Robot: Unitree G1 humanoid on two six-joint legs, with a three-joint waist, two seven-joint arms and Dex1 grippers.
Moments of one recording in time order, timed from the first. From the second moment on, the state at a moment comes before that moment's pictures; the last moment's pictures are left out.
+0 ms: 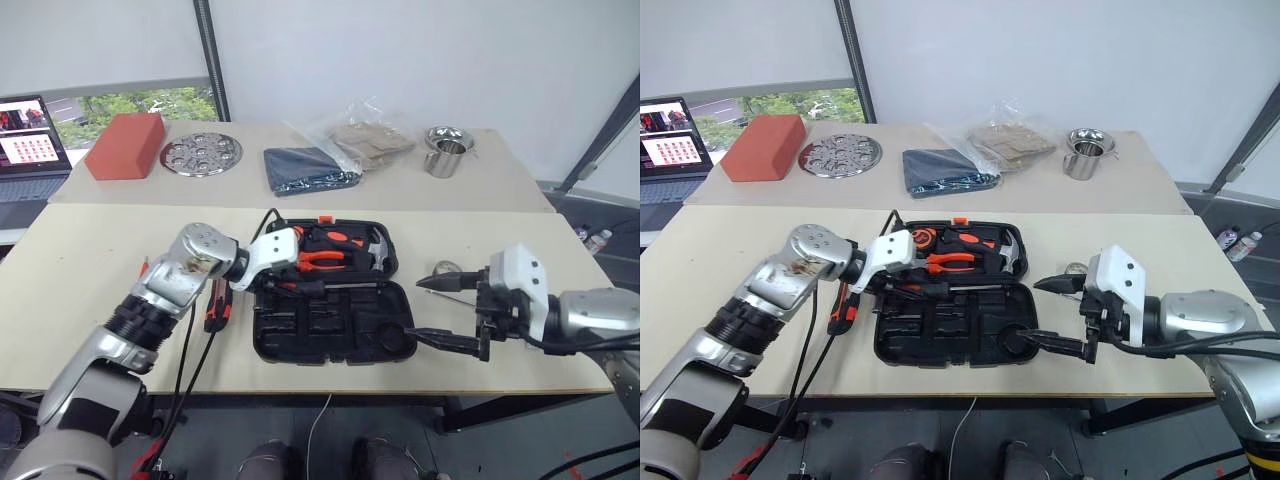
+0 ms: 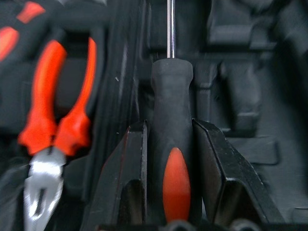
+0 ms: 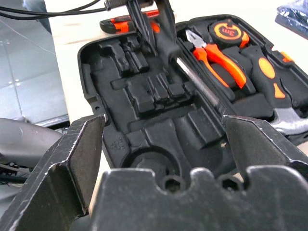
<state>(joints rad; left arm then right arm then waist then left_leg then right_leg) -0.86 0.63 -0.48 0.28 -0.09 0.37 -1.25 -0.13 -0.95 -0.19 -0.58 0.65 0.62 0.98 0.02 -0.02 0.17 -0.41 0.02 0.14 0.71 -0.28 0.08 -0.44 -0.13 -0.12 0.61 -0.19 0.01</state>
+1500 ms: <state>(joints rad) -0.90 0.66 -0.20 0.27 -0.25 0.36 -1.56 0.06 -1.08 -0.40 -0.08 0.40 0.50 0.92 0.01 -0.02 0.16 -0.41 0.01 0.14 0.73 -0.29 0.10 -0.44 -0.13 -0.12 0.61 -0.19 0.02</state>
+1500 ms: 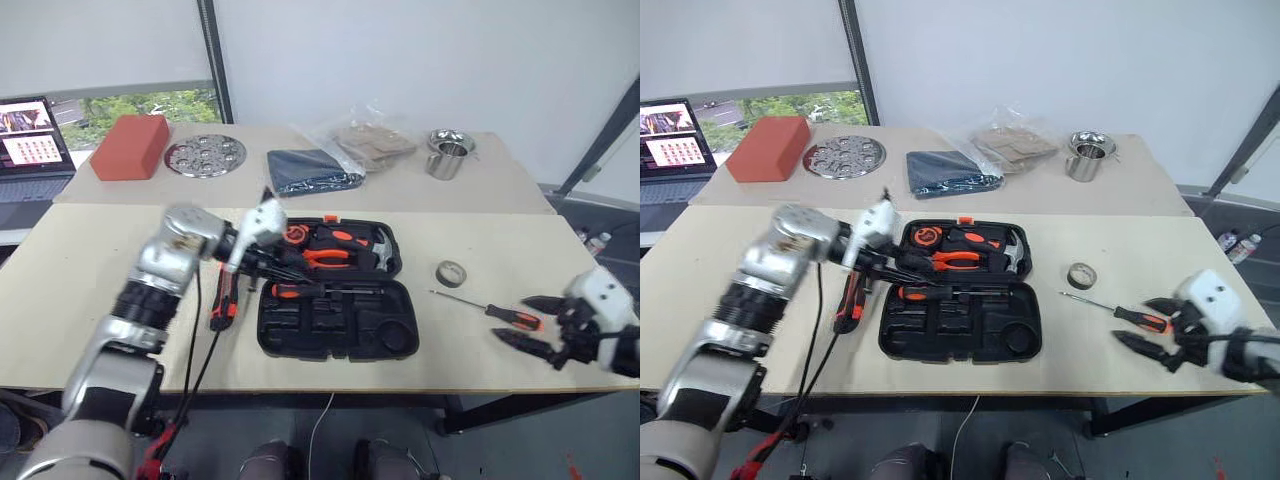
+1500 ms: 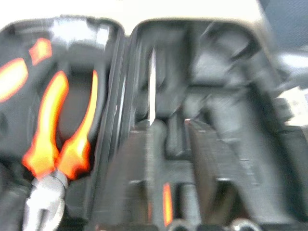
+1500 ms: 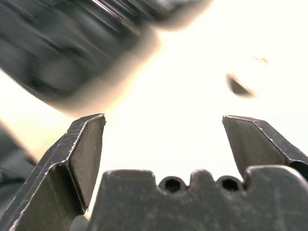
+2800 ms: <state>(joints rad) -0.70 0.88 -0.20 0.00 -0.34 0.46 -1.56 -0.66 -0.80 0.30 -0.09 0.21 0.50 1.18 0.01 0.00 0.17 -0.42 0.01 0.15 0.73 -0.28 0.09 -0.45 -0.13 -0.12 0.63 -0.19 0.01</state>
